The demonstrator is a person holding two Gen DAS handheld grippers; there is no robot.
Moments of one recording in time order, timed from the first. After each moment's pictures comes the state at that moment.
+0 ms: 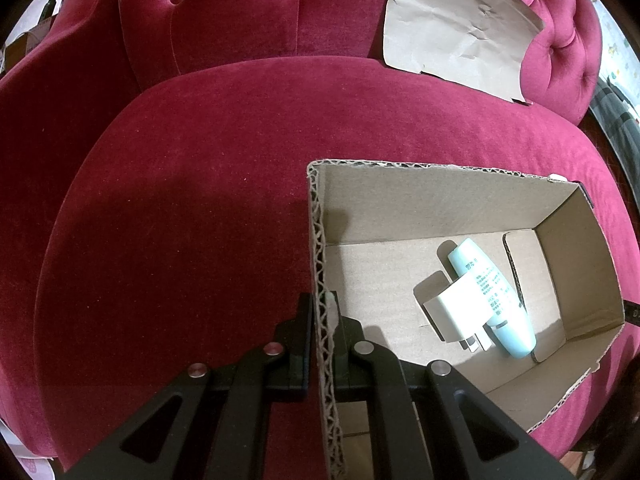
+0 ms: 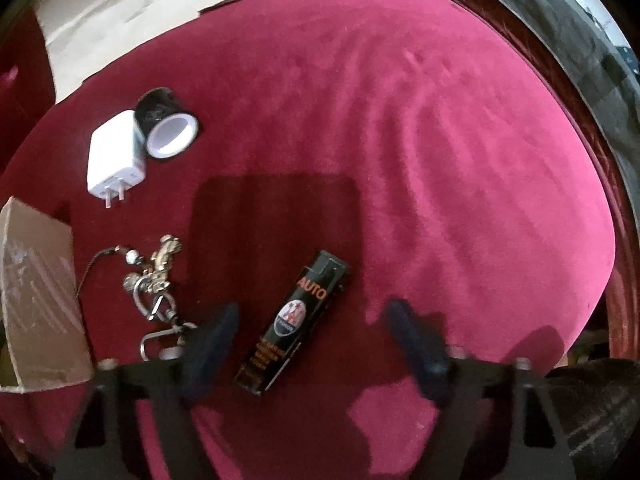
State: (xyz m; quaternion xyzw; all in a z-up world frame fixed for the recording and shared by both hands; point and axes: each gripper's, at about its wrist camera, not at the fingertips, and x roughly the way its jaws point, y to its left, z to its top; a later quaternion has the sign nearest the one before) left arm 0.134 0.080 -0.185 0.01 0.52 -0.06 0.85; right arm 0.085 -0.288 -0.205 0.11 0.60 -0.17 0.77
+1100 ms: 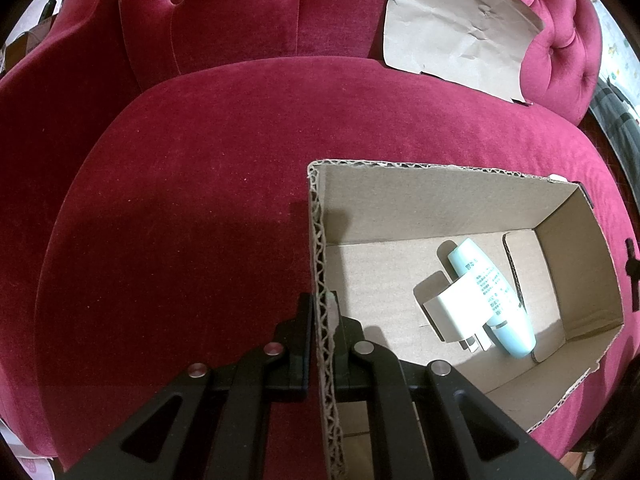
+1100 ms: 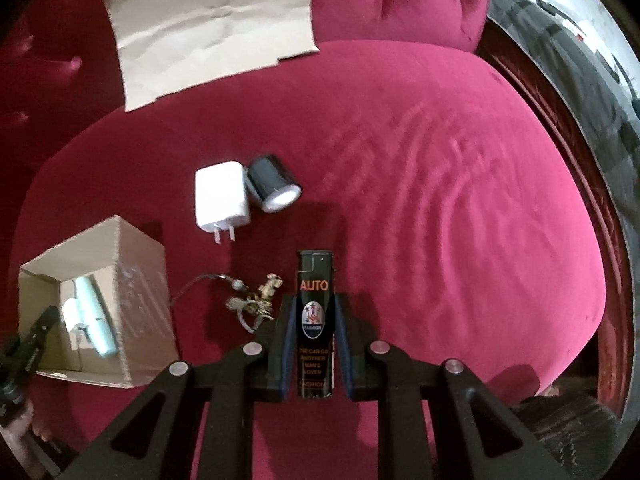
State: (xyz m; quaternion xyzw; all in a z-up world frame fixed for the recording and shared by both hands) left arm 0.133 0.080 -0.185 0.01 0.52 -0.06 0.85; right arm 0.104 -0.241 -0.119 0.07 0.58 -0.11 0.81
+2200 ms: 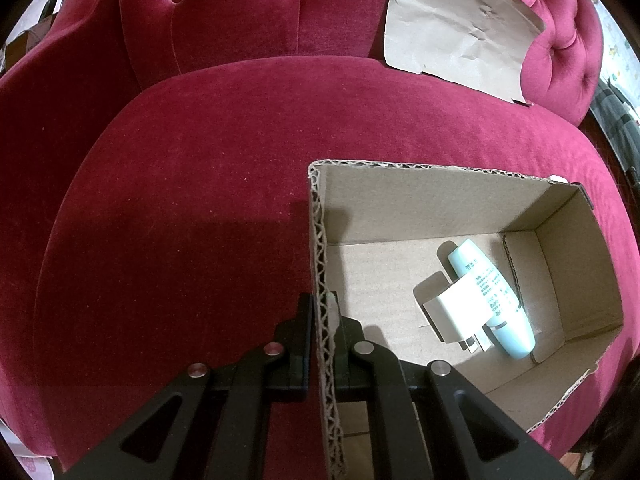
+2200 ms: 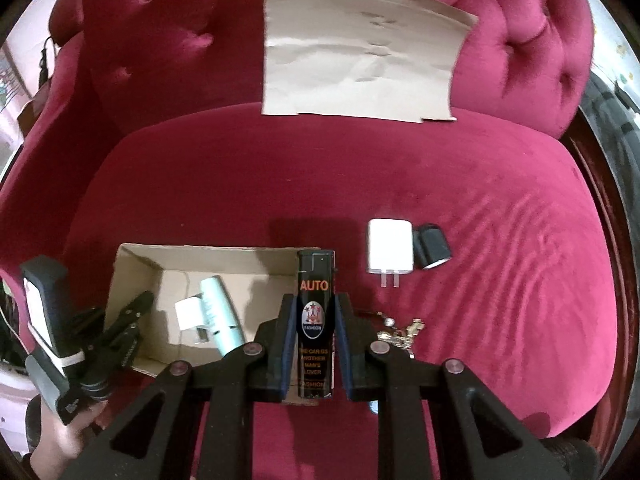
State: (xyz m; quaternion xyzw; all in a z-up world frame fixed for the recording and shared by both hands) left arm 0.133 0.081 -0.184 0.01 0.52 -0.06 0.85; right arm 0.134 -0.129 -0.081 0.01 0.55 0.02 0.83
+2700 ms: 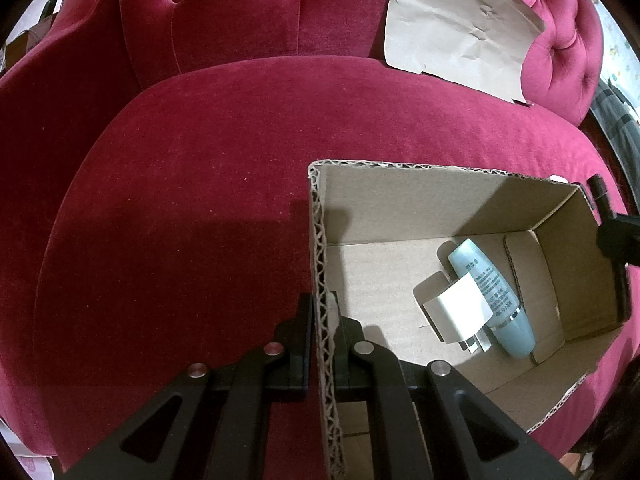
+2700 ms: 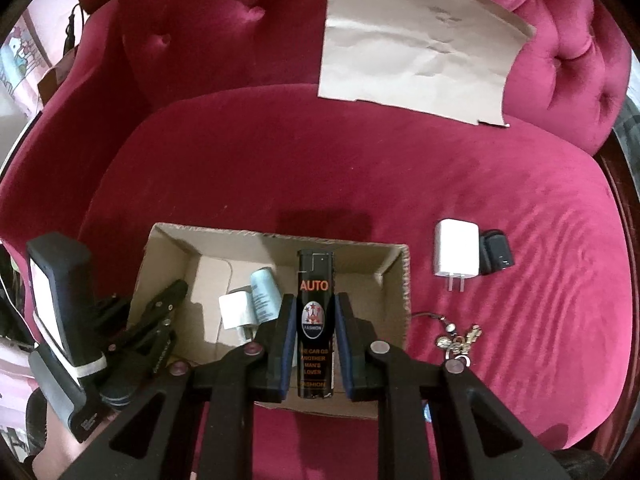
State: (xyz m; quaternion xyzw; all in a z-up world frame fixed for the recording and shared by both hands) left arm 0.134 0.081 -0.184 0.01 0.52 -0.06 0.85; right arm 0.138 -0.079 -0.105 -0.01 0.56 0.07 0.82
